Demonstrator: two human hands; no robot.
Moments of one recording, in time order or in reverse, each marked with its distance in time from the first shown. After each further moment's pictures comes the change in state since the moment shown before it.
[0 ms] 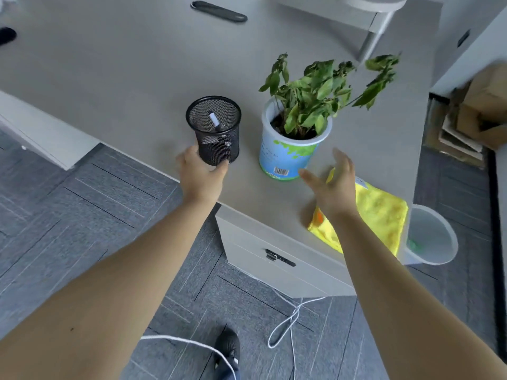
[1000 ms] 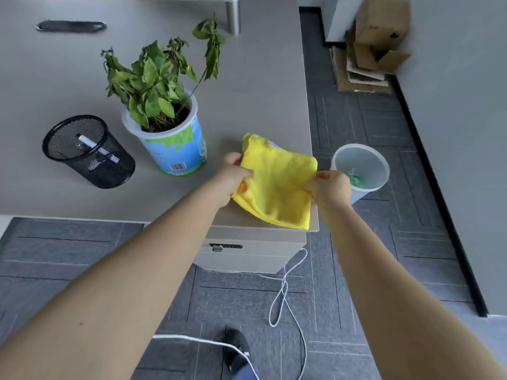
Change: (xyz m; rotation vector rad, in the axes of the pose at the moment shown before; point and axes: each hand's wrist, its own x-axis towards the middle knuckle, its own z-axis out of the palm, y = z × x) left_hand -0.091 0.075 0.134 -0.005 -0.834 -0.139; right_hand -0.044 0.087 -0.105 0.134 0.288 0.627
